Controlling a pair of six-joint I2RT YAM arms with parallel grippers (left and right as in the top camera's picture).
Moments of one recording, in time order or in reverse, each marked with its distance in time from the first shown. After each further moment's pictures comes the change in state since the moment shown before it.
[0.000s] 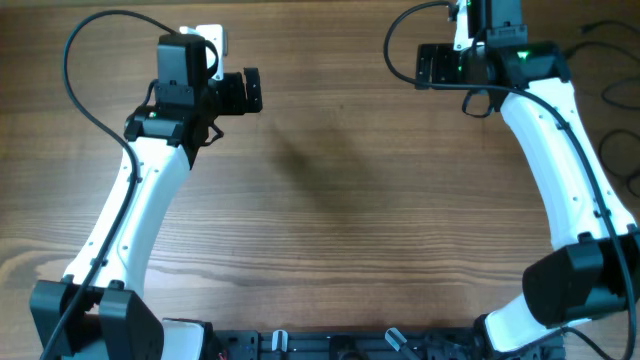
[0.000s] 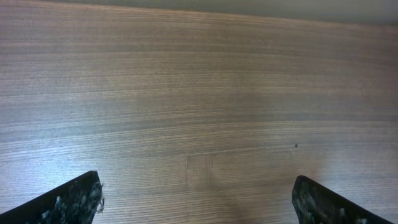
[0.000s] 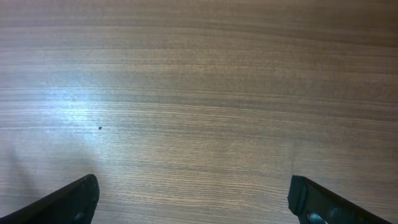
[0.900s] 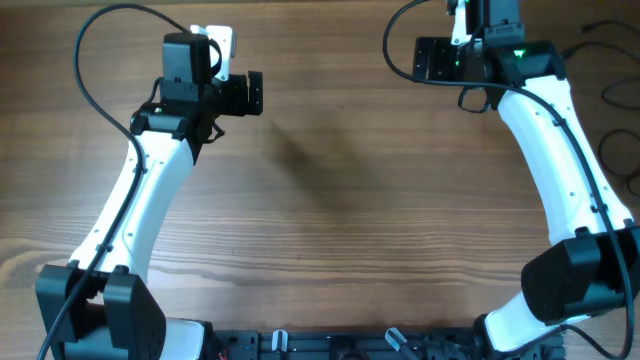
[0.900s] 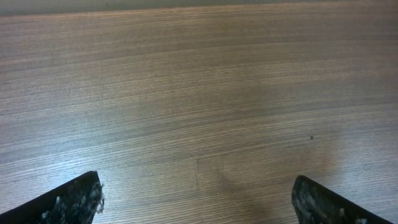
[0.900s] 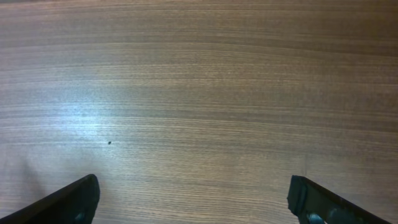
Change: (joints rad) left arm 0.000 0.040 0.000 0.027 0.000 0.109; right arm 0.000 0.010 0.000 0.059 -0.020 0.027
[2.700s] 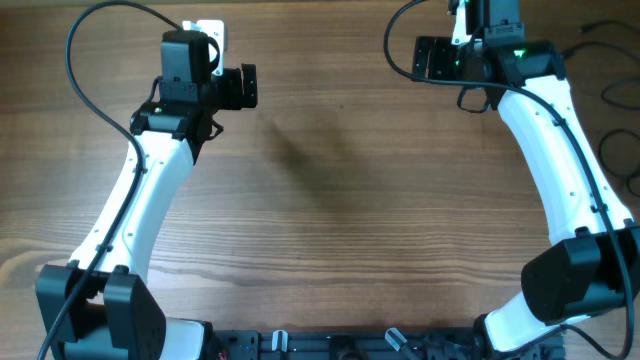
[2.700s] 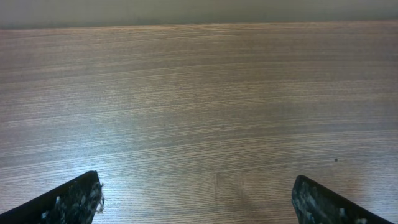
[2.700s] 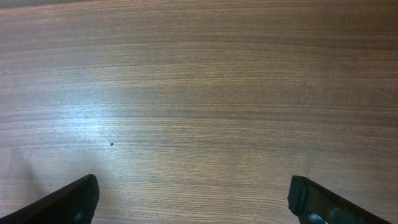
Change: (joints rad) left arm 0.000 0.000 0.000 0.043 -0.099 -0.023; right arm 0.000 0.000 0.000 -0.003 -0.001 0.026
